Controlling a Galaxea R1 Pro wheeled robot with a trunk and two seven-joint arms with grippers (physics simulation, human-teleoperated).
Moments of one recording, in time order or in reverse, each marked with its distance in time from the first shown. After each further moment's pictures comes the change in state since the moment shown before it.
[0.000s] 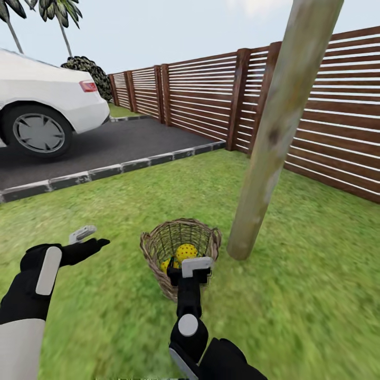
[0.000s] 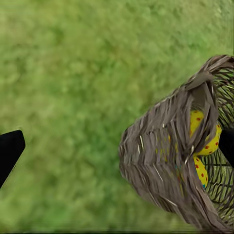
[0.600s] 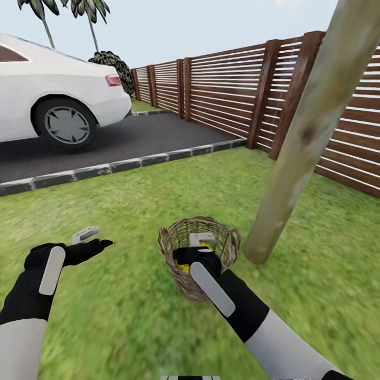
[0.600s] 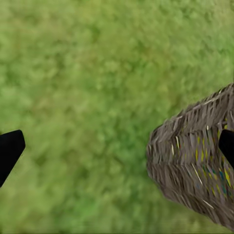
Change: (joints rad) left arm 0.000 0.003 -0.036 0.006 -0.004 -0.002 0.001; right arm -0.286 -0.015 -0.201 0.099 -0.613 0.450 0.116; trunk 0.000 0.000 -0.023
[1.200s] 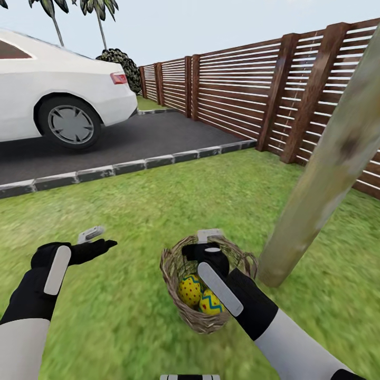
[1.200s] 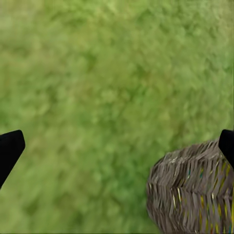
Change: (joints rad) left arm -0.001 -0.001 -0.053 -0.001 -0.001 -0.001 0.000; right arm -0.004 -0.060 0.009 -0.040 0.059 0.001 -0.007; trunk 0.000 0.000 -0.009
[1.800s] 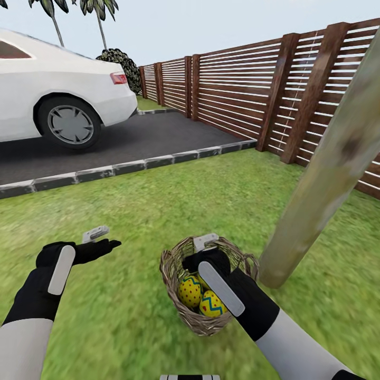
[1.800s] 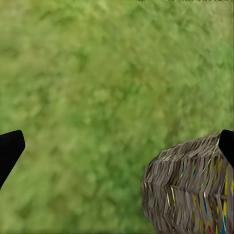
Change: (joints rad) left arm 0.000 -0.011 -0.028 -0.005 0.004 0.002 -0.001; right arm 0.003 -0.001 -0.005 -0.031 -0.014 0.305 0.009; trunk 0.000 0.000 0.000
